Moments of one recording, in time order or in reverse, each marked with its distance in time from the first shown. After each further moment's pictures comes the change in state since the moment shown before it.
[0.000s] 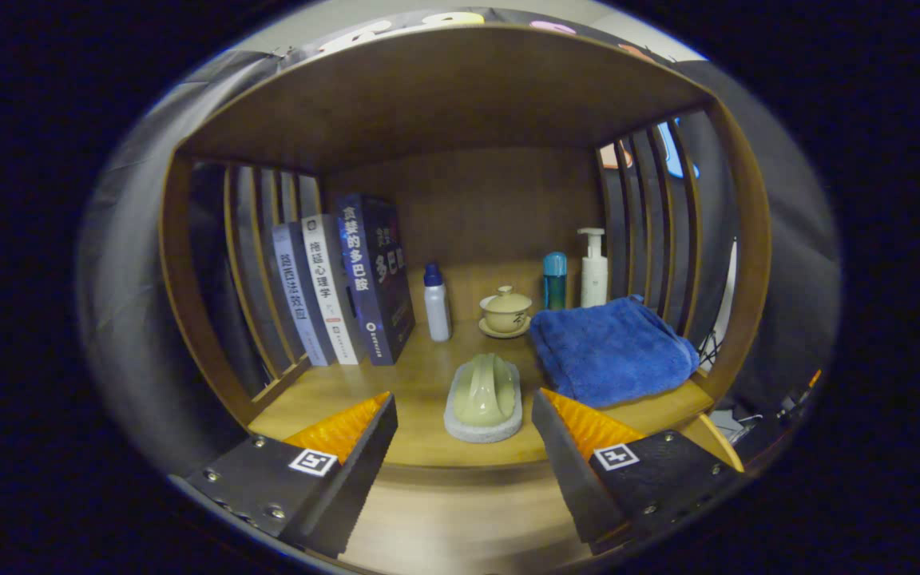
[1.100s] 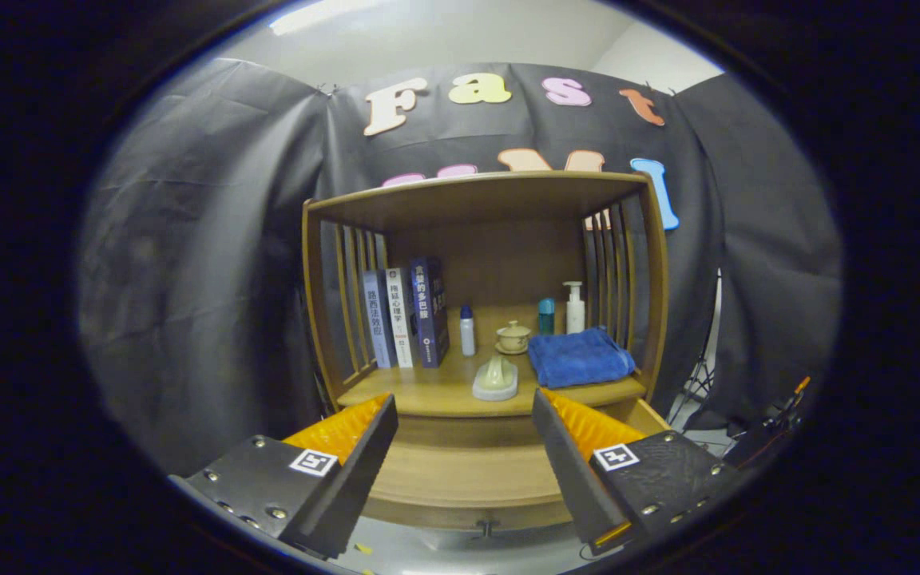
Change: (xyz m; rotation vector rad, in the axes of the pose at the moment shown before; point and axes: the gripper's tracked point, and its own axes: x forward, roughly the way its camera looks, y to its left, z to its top) arm -0.191 0.003 -0.011 -0.031 -0.177 0.070
